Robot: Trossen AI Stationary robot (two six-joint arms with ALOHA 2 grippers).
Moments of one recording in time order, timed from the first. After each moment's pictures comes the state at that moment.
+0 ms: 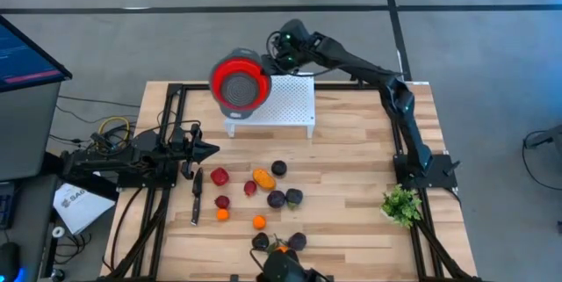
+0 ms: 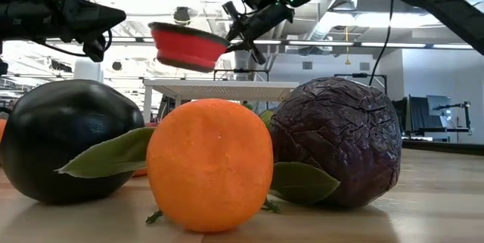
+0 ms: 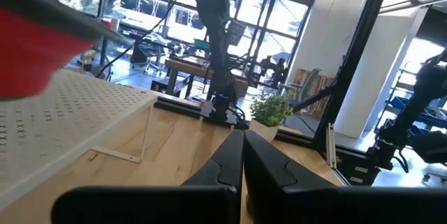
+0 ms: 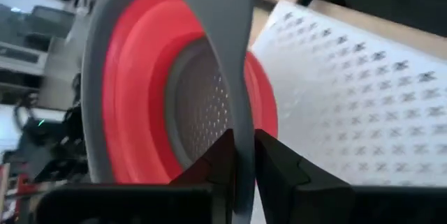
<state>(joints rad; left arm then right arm) 0.07 0.02 0.01 0.14 0.00 -0.27 -0.58 2.18 2.17 -0.66 -0.43 0.71</state>
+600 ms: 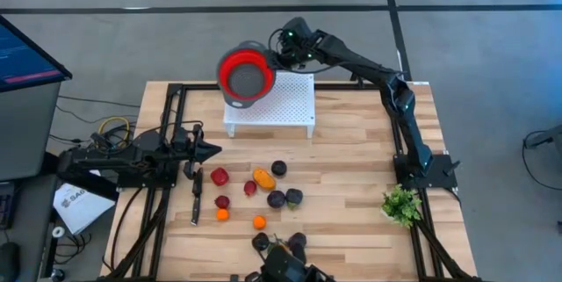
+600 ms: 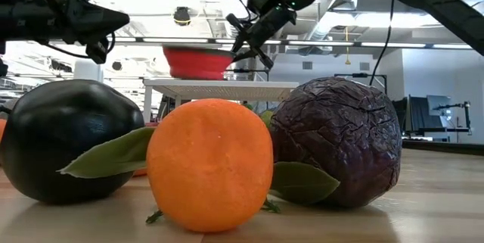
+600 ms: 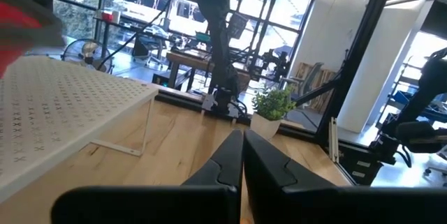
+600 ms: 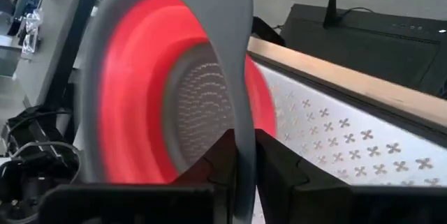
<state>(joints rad) 0.07 0.11 0.01 0.21 0.00 -0.27 -0.60 2.18 2.17 -0.69 -0.29 0.71</state>
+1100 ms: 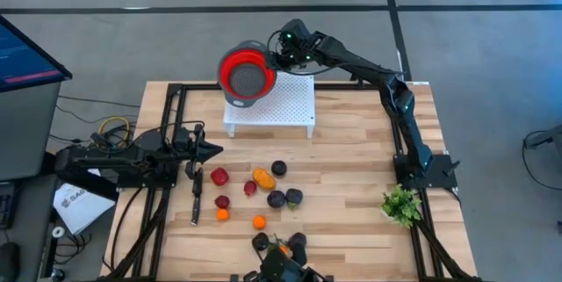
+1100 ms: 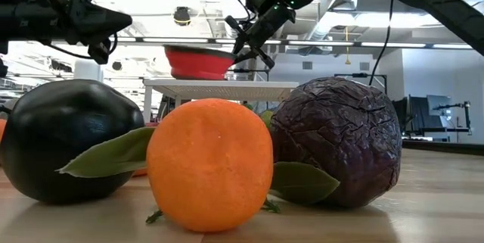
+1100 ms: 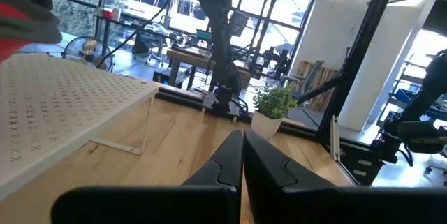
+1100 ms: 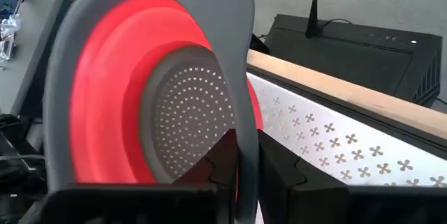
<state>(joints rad) 0.07 0.17 0.01 0.26 0.00 -0.27 -0.59 2.18 2.17 -0.69 -0.20 0.70</state>
